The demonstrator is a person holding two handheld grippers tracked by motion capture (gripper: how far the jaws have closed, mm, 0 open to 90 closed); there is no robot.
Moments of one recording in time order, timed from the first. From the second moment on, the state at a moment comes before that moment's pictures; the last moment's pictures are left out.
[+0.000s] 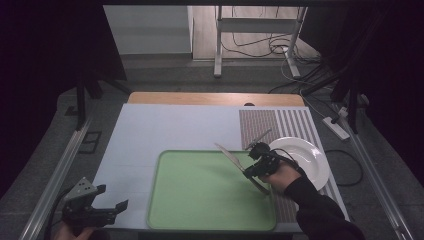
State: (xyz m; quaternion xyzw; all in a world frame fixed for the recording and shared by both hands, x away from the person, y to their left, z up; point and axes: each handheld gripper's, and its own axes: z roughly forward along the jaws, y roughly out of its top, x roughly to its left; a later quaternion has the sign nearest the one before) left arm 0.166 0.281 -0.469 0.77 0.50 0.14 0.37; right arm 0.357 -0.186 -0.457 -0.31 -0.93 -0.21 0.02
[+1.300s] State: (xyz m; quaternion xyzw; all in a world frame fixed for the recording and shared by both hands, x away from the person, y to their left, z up) left arm 0.167 0.281 -0.470 0.77 0.50 0.14 0.37; right arm 0.376 -0.154 -0.501 -0.25 -0.95 -0.20 -0.02
